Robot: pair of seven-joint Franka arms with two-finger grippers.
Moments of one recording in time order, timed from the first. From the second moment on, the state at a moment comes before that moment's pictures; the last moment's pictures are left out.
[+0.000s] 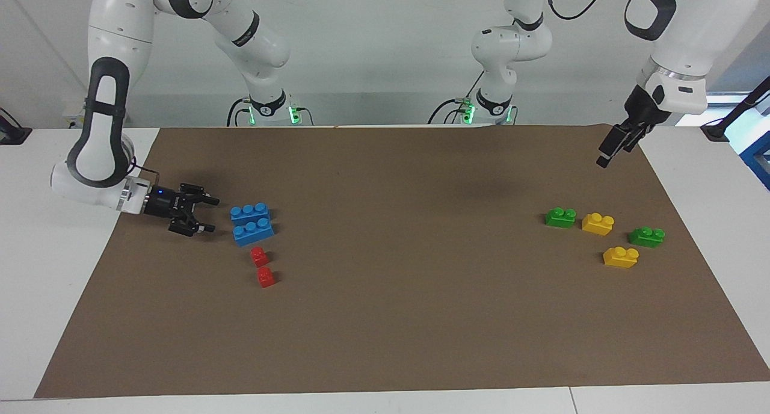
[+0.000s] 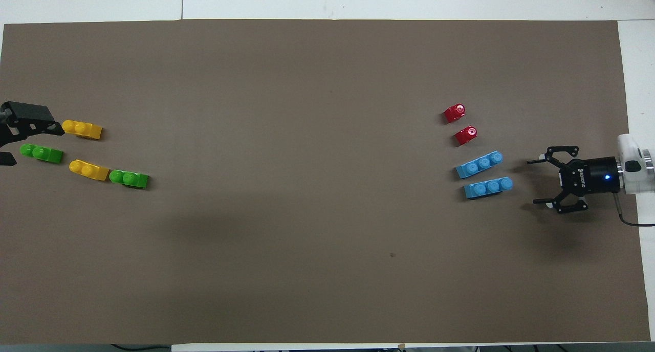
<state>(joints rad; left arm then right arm) 0.04 -0.11 0.00 -1.78 -0.05 1.78 -0.35 -0.52 0.41 0.01 -1.97 0.77 1.72 -2.65</state>
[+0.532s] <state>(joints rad) 0.04 -0.11 -0.02 -1.71 -0.05 1.63 -0.19 -0.55 0.40 0.00 -1.86 0.69 1.71 -2.33</state>
